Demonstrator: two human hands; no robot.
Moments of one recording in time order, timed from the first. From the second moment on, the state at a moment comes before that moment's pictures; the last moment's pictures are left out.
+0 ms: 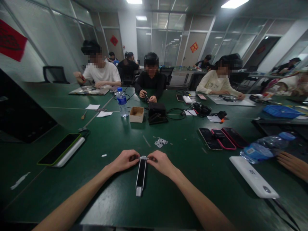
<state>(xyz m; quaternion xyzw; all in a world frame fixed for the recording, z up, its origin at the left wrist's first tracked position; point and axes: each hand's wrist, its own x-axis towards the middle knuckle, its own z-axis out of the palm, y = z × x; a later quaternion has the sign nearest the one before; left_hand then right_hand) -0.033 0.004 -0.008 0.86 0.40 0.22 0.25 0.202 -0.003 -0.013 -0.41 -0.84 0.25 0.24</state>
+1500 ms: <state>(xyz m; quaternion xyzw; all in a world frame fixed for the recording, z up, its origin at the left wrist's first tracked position) -0.036 -0.001 -0.009 0.79 0.47 0.28 0.27 0.154 0.025 0.027 -0.43 -0.80 0.33 0.26</state>
